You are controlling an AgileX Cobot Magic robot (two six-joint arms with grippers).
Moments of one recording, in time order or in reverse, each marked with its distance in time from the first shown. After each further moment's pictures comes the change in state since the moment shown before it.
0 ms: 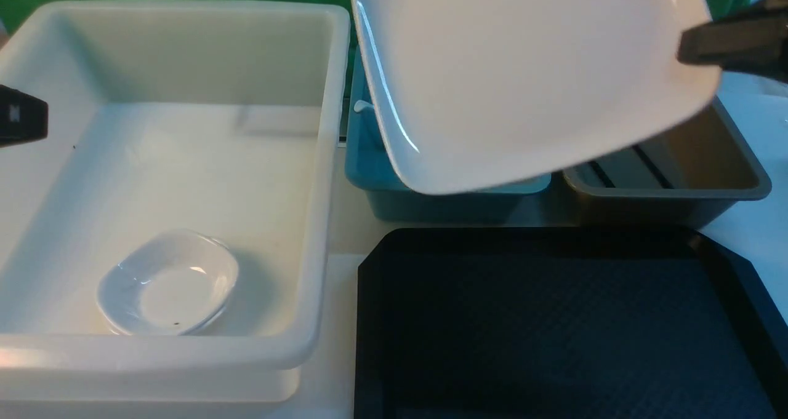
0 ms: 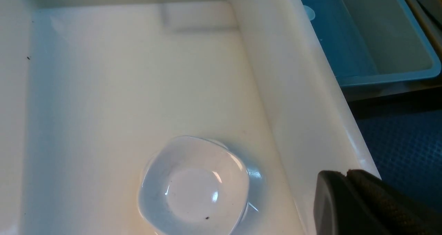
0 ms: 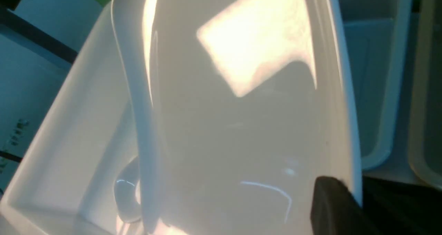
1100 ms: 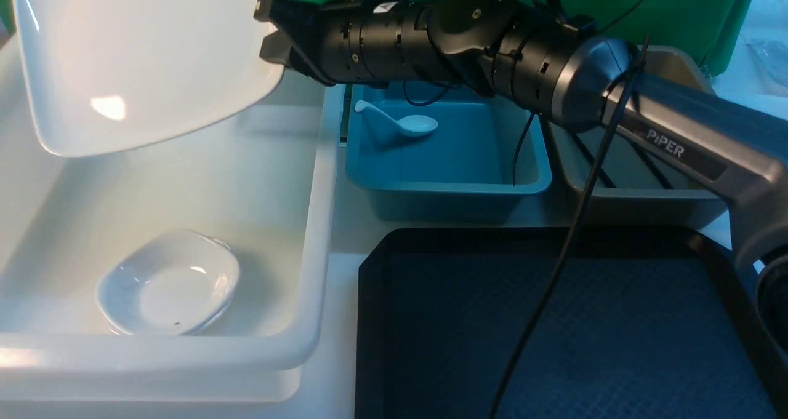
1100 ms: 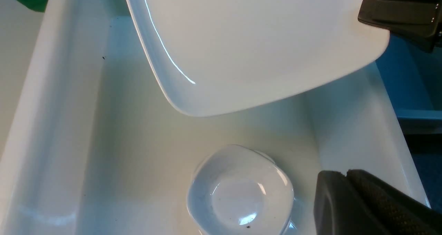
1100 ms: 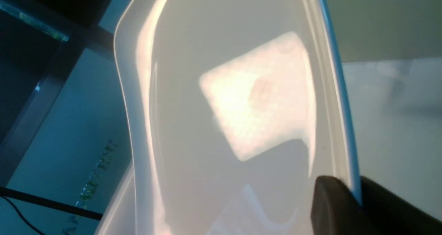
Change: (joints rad) right arm 0.621 0.845 -0.694 -0.001 -0.531 0.322; left arm 0.000 -0.041 0.000 0.179 -0.043 -0.184
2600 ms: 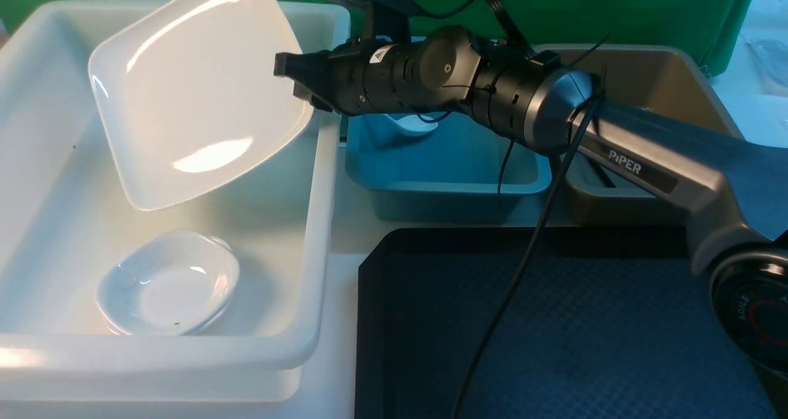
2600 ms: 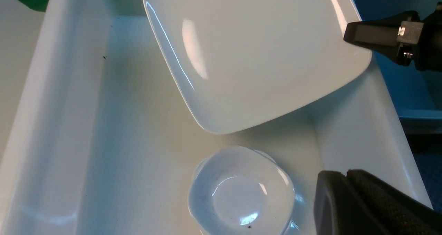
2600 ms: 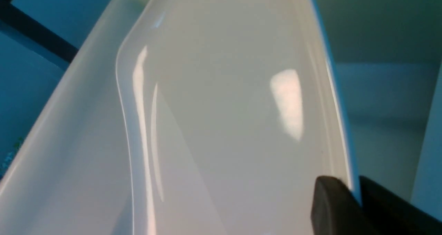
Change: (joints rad) right arm 0.000 0.068 0.000 -0.327 -0.076 0.200; left arm 0.000 0.001 0.000 0.002 -0.001 0.000
